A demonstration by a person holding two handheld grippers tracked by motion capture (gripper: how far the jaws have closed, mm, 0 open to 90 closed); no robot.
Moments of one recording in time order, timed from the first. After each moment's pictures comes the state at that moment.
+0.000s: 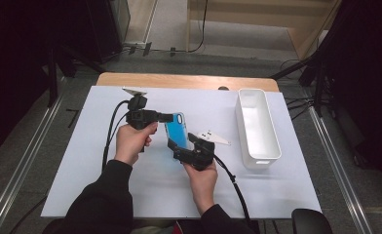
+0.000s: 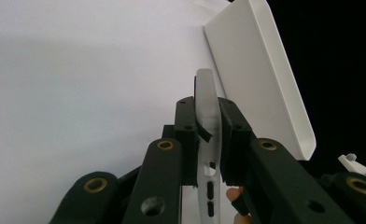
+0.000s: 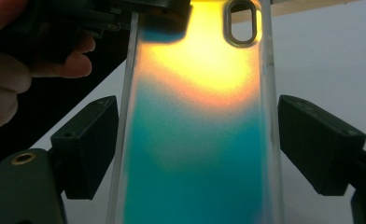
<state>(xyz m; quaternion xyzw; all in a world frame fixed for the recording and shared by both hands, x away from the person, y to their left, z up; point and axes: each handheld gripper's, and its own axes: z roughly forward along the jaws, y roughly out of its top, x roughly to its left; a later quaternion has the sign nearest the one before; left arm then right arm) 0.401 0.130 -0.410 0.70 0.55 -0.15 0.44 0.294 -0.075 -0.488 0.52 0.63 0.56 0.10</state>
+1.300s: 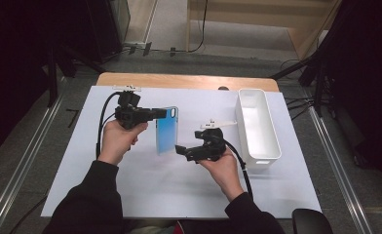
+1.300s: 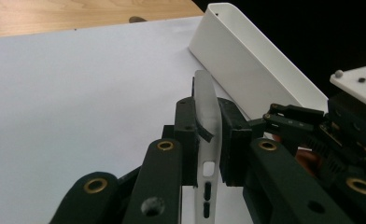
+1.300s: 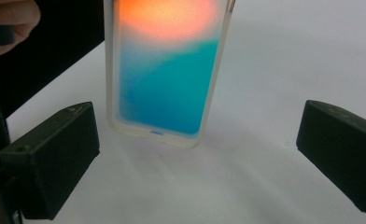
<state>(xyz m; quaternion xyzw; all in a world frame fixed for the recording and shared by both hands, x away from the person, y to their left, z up) 0.383 0.146 -0.377 0.78 0.40 -0.02 0.48 0.314 -0.113 -0.456 0.42 0.76 0.49 0.03</state>
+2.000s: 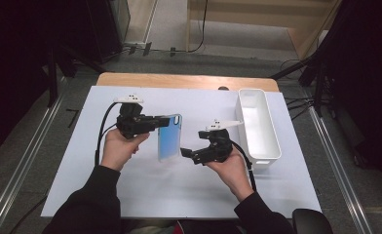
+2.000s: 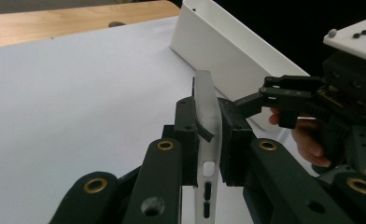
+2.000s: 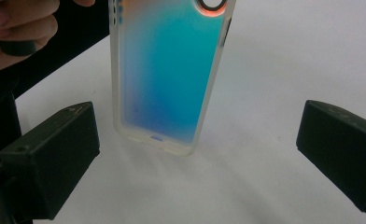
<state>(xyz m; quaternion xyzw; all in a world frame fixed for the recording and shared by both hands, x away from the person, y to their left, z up) 0.357 0.142 -0.388 0.79 0.35 0.01 0.50 0.307 -0.127 -0.447 0.39 0.78 0.49 0.03</state>
